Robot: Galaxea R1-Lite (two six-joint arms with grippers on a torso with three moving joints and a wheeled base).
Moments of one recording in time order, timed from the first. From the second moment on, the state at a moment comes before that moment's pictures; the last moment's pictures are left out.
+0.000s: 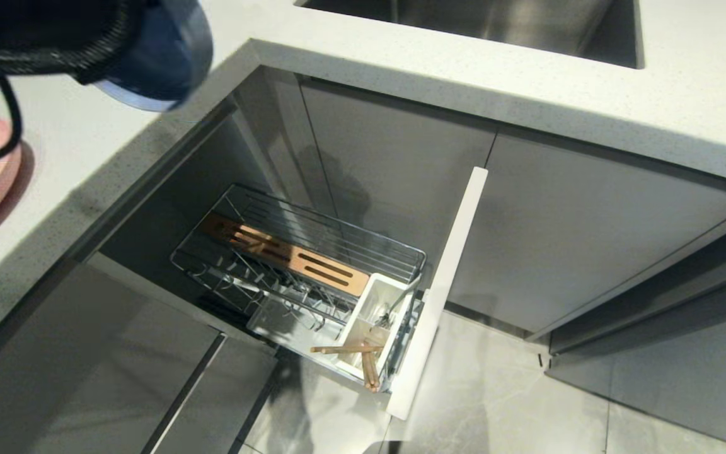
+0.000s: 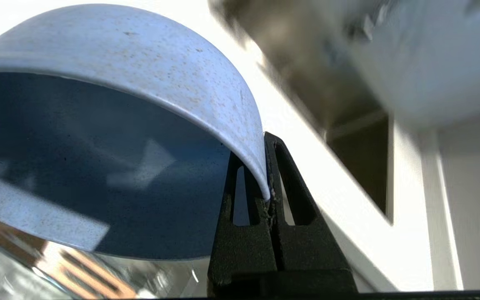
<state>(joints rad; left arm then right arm) -0.82 1.36 -1.46 -0.16 0.63 -0.45 0.00 0.00 0.00 -0.01 -0.05 0.10</state>
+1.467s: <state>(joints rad) -0.13 1.16 -1.57 0.55 0.62 -0.13 0.00 0.00 0.00 -0.01 -0.05 0.10</state>
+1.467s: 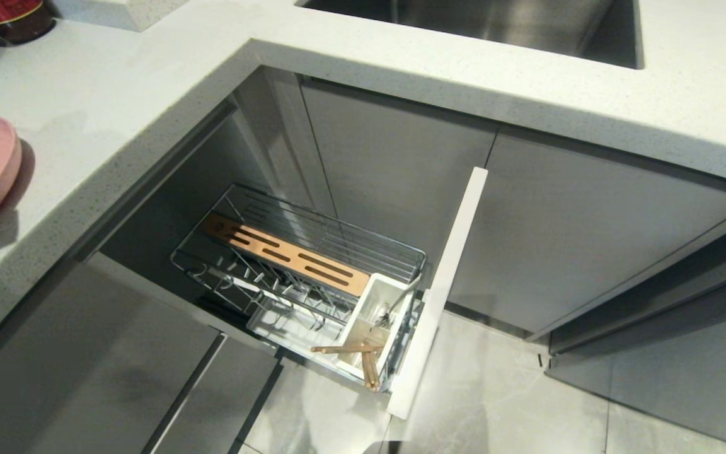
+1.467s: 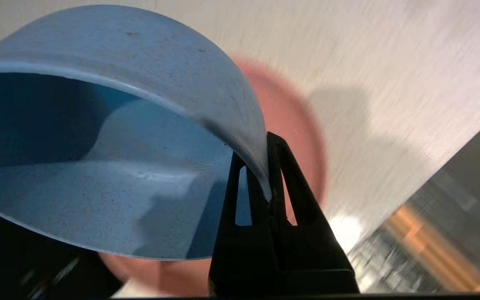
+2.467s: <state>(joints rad) -0.11 1.22 -1.71 1.16 0.55 -0.17 0.00 0.00 0.00 -0.01 -0.05 0.10</state>
